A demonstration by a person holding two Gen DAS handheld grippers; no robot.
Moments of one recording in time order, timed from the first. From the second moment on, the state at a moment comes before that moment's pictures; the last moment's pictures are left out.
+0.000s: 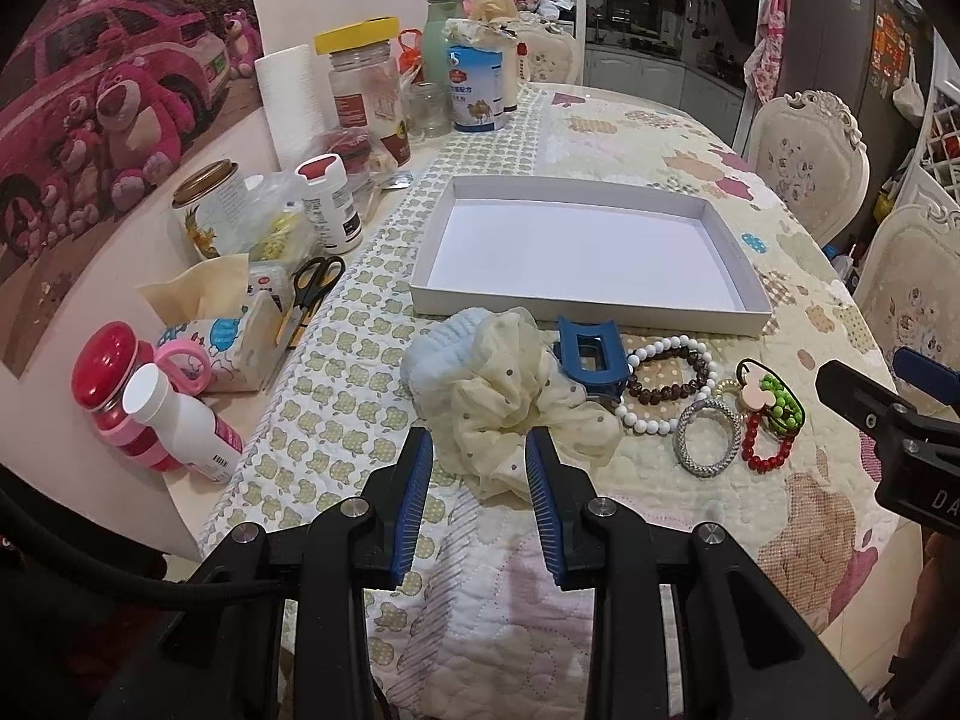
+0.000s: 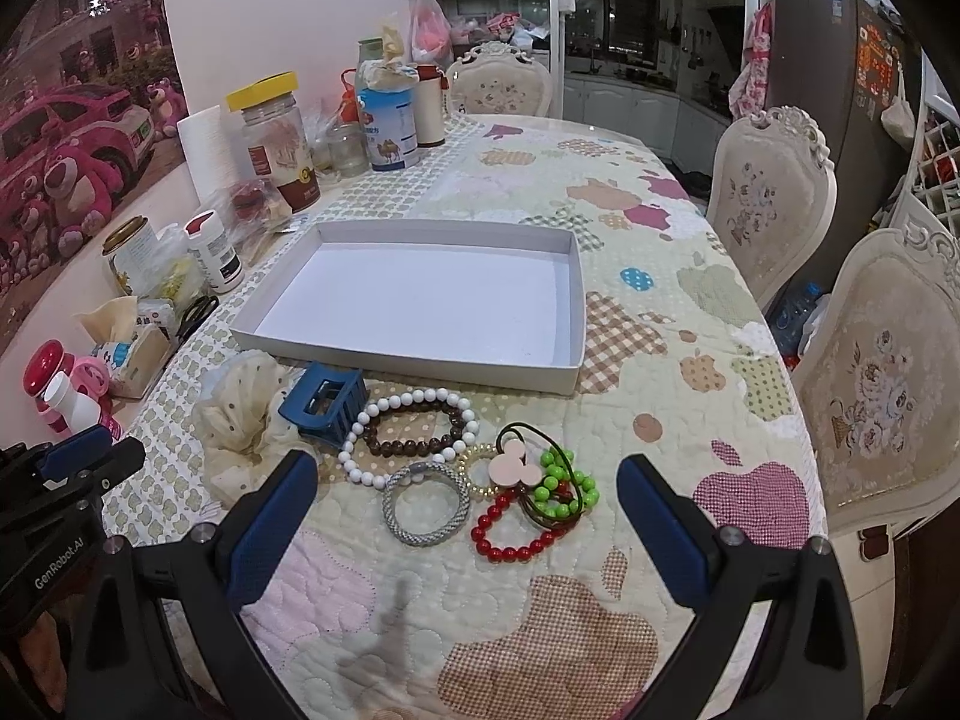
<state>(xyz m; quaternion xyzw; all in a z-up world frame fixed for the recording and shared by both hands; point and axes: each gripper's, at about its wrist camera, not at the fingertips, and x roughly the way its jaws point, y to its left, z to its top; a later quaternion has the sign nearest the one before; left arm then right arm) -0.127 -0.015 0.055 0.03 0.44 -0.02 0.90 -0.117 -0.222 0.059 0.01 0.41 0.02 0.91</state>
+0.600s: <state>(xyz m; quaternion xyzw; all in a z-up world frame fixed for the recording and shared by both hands) -0.128 -0.014 0.051 0.03 0.44 -0.01 0.90 -0.116 -0.220 0.056 0.02 0.42 0.03 0.91</state>
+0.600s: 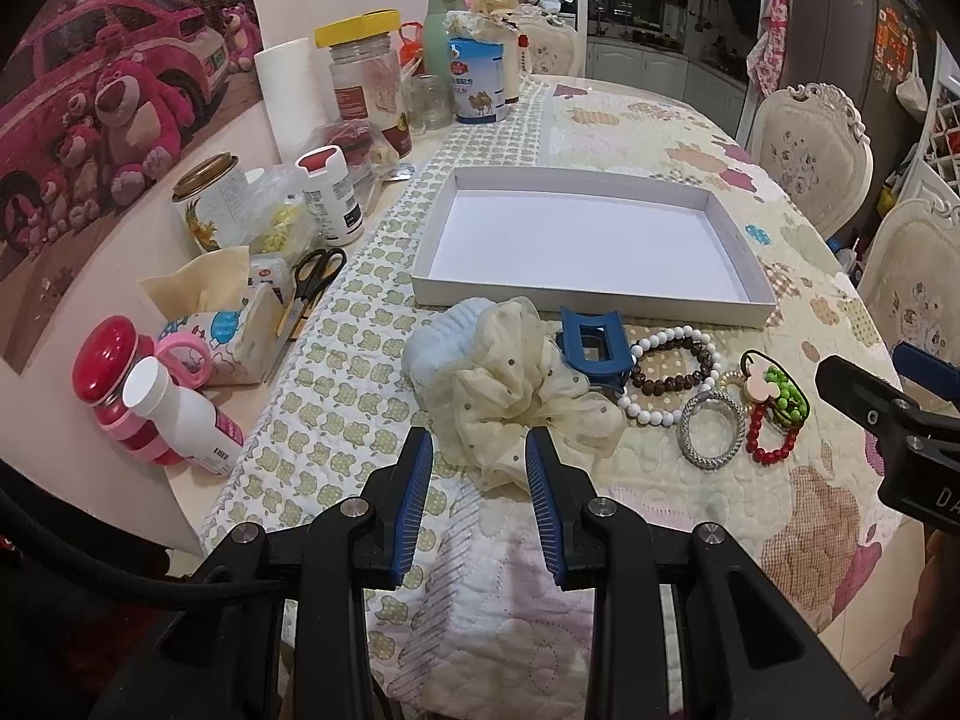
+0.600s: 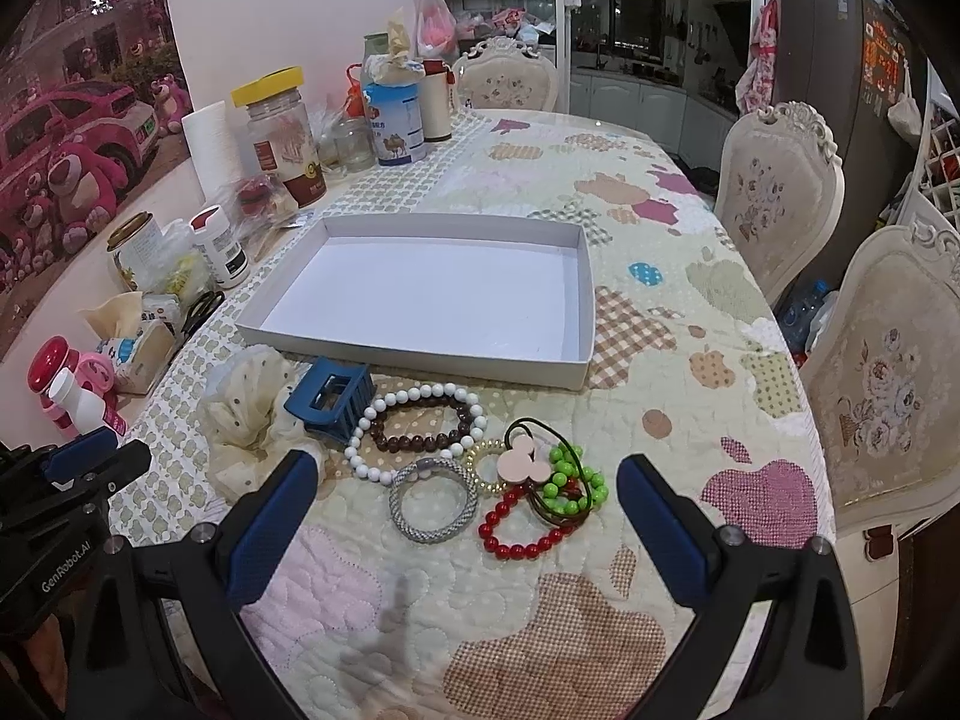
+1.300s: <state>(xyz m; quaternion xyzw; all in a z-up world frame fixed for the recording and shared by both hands) -0.122 -0.007 0.049 0.01 0.45 -0.04 0.89 -0.112 -0.229 0.052 0.02 0.43 0.03 0.90</state>
